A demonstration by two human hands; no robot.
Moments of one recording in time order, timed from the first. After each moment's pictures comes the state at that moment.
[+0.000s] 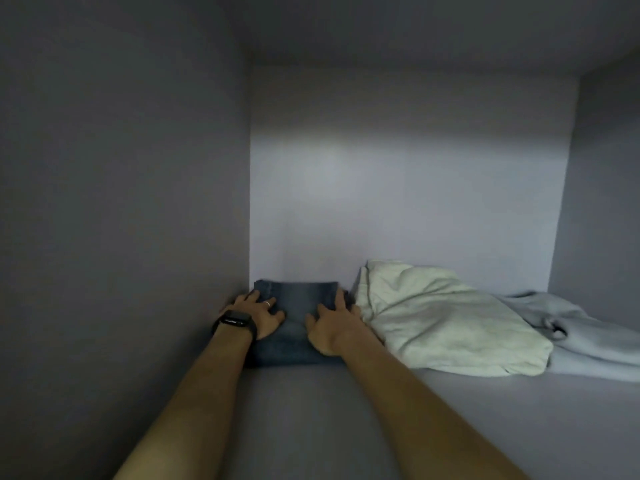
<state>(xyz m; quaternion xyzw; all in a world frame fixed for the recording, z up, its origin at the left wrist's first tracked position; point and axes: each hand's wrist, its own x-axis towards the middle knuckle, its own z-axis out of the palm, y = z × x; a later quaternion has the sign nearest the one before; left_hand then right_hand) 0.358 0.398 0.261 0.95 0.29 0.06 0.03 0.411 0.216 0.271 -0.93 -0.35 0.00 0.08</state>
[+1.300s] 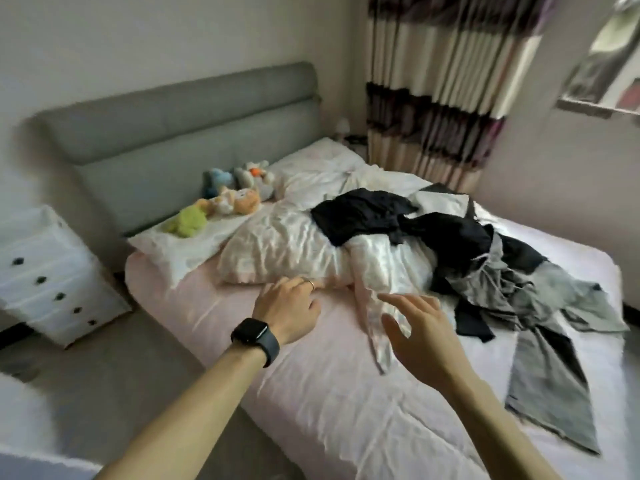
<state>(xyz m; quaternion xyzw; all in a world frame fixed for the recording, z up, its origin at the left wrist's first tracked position) -0.294 -0.580 -0.011 0.54 -0.83 -0.11 0.09 -0.517 -0.470 -0.011 -0.67 0.68 -0.29 0.08</state>
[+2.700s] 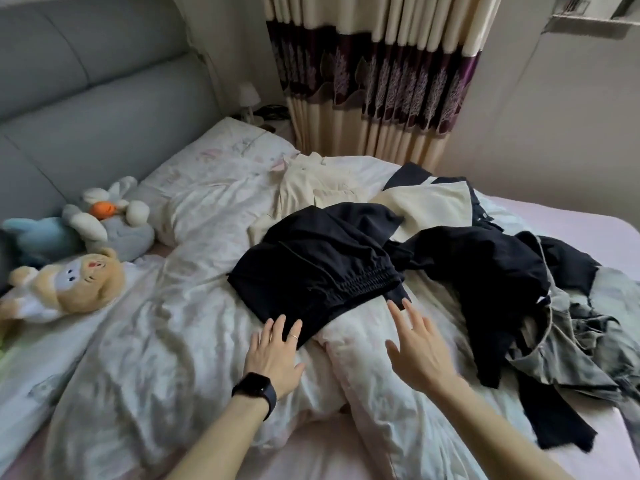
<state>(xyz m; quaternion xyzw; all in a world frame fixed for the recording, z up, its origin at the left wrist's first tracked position) -0.492 -1.078 -0.325 0.44 -0.88 -0.10 -0.13 -0.723 -0.939 -0.302 -0.49 0.86 -0.04 0.14</state>
